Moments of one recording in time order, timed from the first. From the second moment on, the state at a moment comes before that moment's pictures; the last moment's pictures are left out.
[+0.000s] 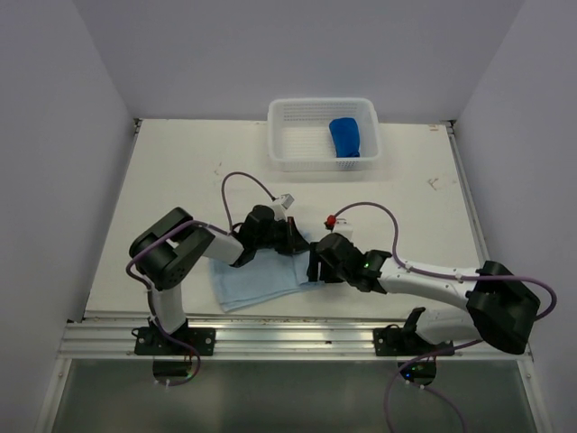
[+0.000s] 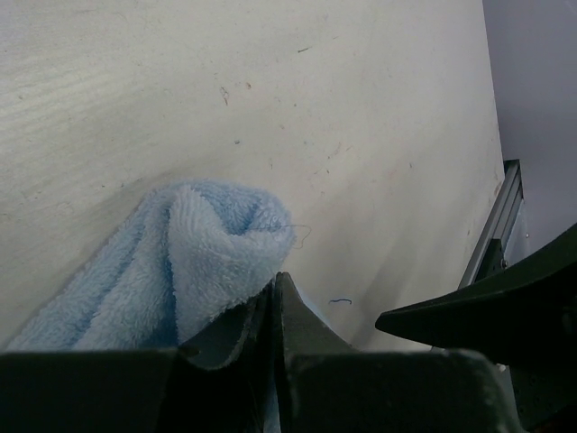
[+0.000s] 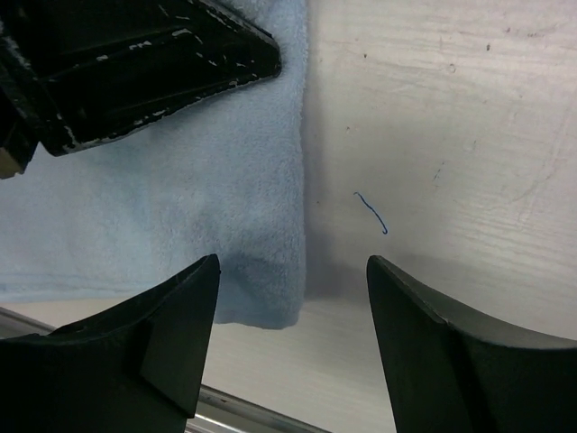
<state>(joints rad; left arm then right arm) -0.70 1.86 0.69 0.66 0.39 -0.76 0.97 1.28 0.62 -0.28 0.29 0.84</state>
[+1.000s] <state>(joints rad) -0.69 1.84 0.69 0.58 0.39 -0.73 0.95 1.39 0.56 -0.04 0.16 0.91</state>
